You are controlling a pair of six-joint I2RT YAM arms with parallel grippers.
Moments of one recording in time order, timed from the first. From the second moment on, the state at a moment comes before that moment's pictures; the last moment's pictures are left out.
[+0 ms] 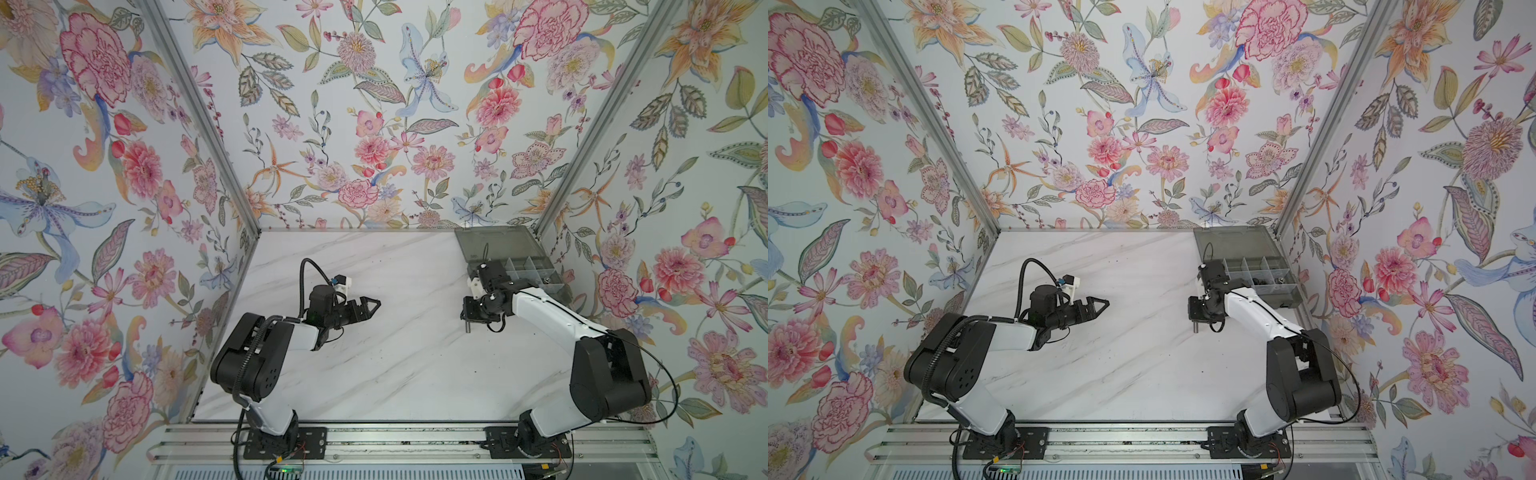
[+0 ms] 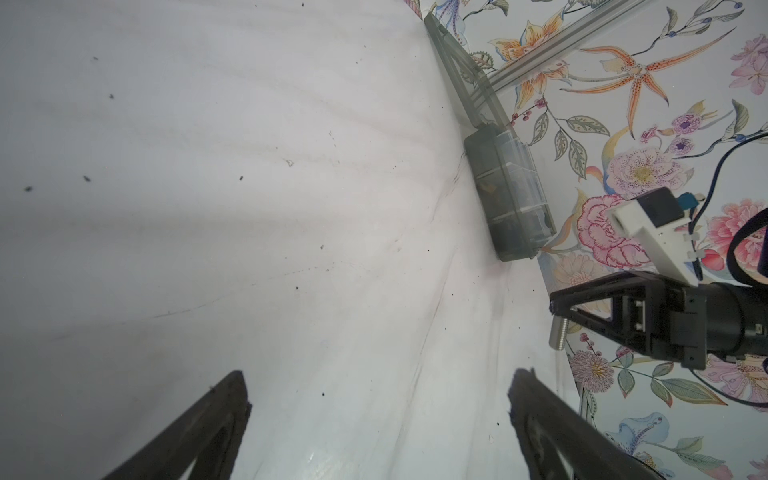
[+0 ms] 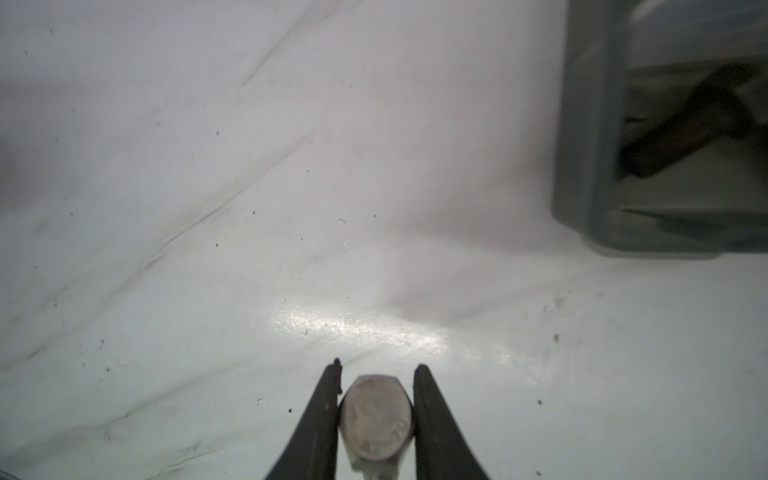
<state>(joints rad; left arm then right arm) -0.29 1.70 0.59 0.58 0.58 -0.65 0.22 1.51 1.05 -0.71 -0.17 0.28</state>
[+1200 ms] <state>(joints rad) -0.29 1.69 0.63 0.50 0.58 -0.65 -0.46 1.56 0.97 -0.27 -0.19 0.77</state>
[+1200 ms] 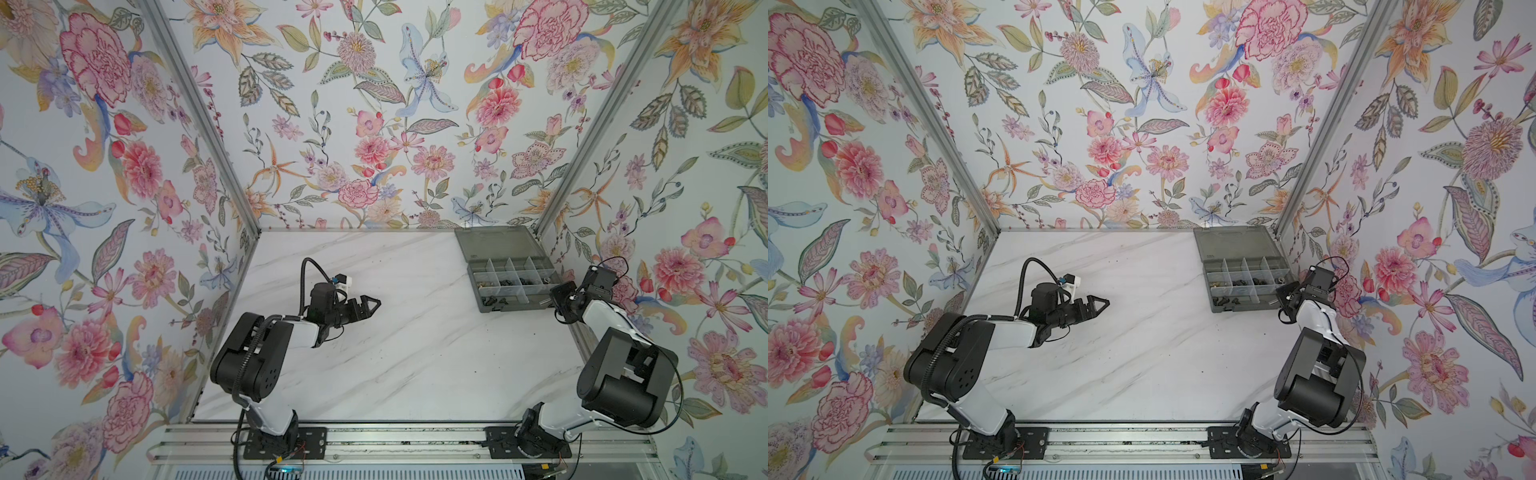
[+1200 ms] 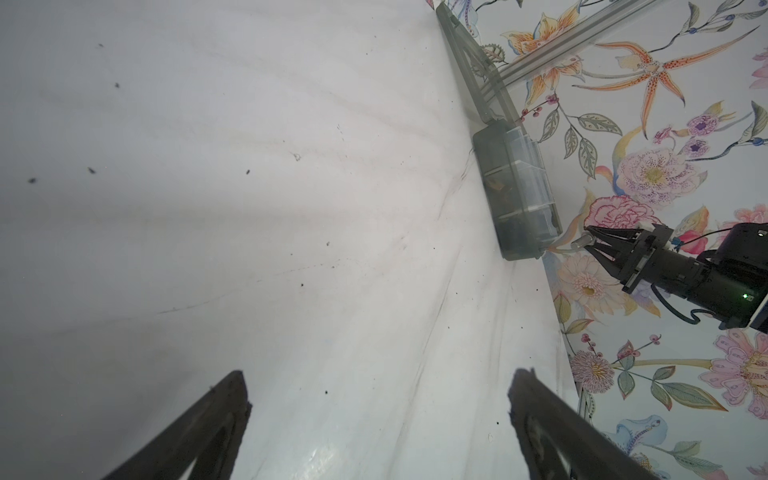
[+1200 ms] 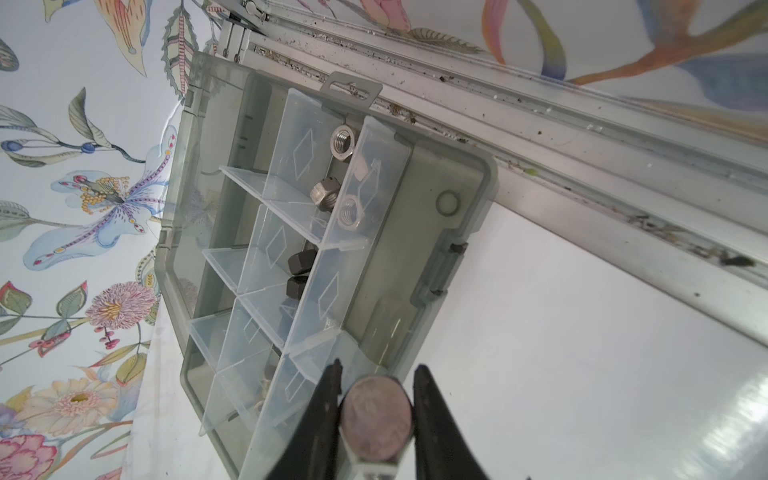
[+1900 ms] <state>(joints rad) -0.29 1.63 0.67 0.43 0.56 -0.64 -0.45 1.65 0.97 -0.16 -0.12 0.94</state>
